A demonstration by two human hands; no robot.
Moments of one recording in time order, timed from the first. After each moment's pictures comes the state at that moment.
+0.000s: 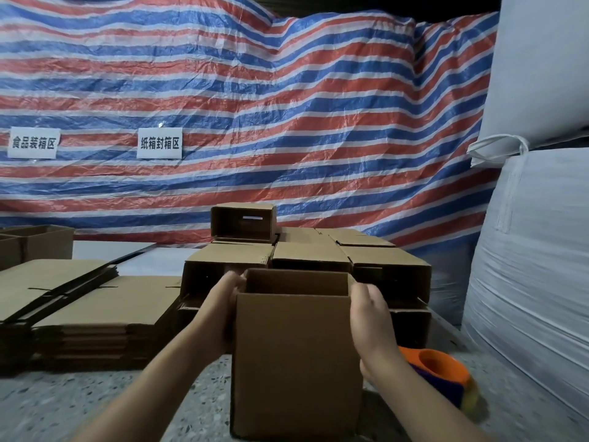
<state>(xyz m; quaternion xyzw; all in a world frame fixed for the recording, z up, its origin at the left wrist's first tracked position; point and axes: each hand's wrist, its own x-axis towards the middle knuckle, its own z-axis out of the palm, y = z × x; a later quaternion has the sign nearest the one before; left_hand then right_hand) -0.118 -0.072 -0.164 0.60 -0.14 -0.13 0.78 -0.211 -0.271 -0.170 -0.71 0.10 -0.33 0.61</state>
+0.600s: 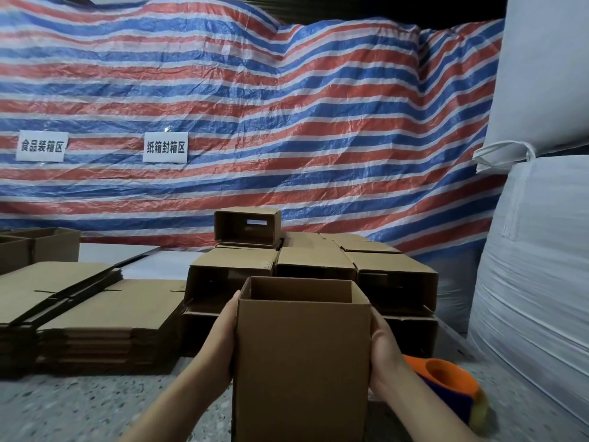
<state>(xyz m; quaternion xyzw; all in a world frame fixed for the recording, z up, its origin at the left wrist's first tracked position) -0.134 -0.080 -0.188 0.56 -0.11 -0.09 0.82 -0.200 -0.297 -0.195 -0.57 0.10 -0.15 0.80</state>
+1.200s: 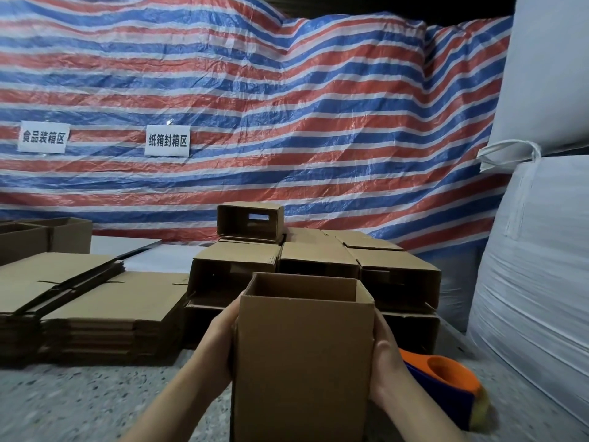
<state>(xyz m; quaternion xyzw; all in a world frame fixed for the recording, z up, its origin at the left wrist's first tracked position) -0.143 -0.067 -0.193 0.54 -0.17 -0.11 0.81 -0.202 -0.285 -0.203 -0.52 0.14 -0.18 0.83</state>
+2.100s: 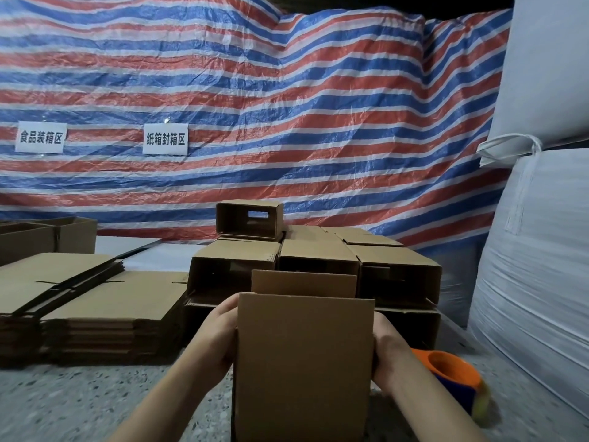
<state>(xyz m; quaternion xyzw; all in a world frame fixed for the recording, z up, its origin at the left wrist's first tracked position) -0.131 -0.059 -0.194 0.59 -0.22 -0.08 0.77 -0.210 -0.291 -0.191 -0.63 0.15 -0.12 0.76</state>
